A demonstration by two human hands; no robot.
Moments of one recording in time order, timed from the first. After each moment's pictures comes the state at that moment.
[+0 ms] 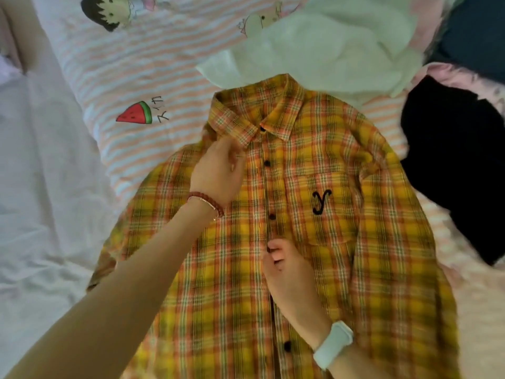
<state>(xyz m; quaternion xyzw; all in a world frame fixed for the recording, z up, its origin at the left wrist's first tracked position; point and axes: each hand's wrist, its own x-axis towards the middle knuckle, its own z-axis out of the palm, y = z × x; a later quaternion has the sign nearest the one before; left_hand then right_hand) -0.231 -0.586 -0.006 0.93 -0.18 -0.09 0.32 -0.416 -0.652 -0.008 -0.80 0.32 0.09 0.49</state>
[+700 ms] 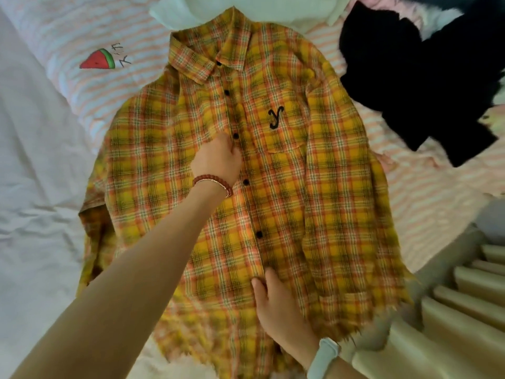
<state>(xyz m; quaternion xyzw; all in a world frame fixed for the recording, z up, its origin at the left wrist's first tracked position) -0.367 -0.589 0.005 0.96 -0.12 -0.14 0.20 -0.611 -0.581 0.003 -0.78 0.32 0.24 0.49</state>
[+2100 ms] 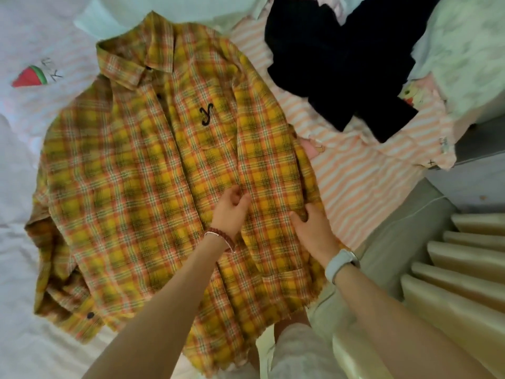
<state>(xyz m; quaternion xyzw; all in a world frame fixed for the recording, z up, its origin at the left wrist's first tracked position) -0.516 -0.644 -0.002 0.81 -0.03 -0.41 0.41 -0.642 -0.760 -0.009 -0.77 0.49 0.13 0.39</state>
